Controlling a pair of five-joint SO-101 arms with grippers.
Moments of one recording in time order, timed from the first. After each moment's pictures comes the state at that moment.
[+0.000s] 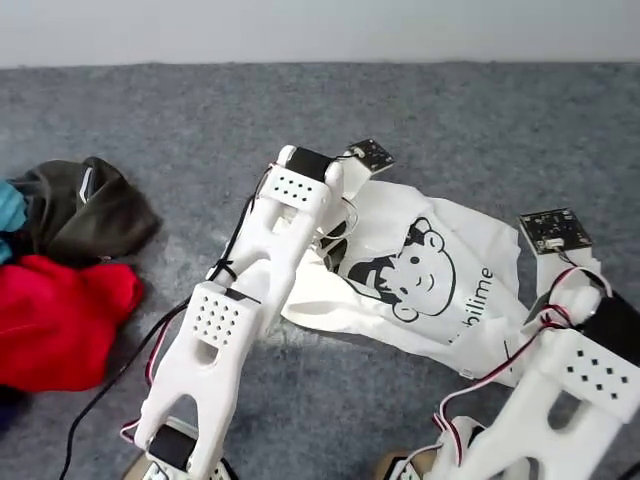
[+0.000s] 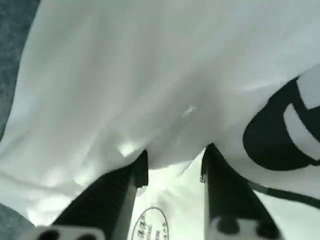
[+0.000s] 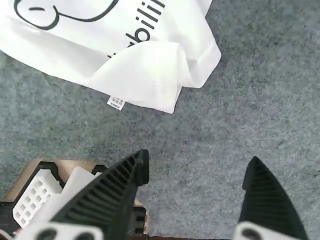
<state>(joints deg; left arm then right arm) 21.3 59.9 -55.1 98.2 -17.4 31.0 -44.2 31.9 100.2 40.7</state>
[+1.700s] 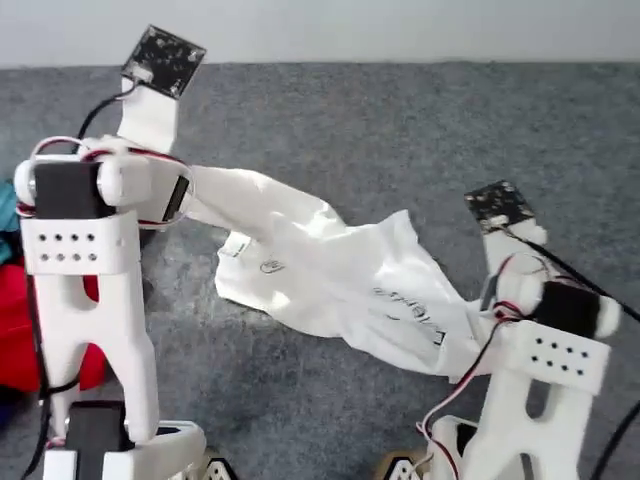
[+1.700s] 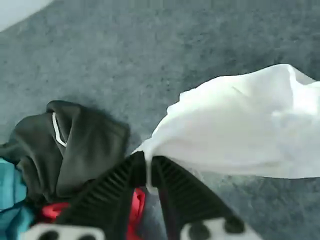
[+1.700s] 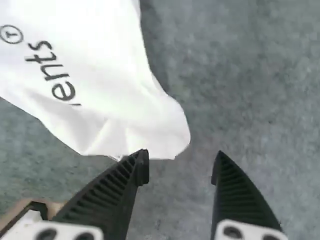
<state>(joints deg) -3.5 -10.9 -16.7 99.4 -17.4 12.4 -44.2 35.5 88.6 34.0</state>
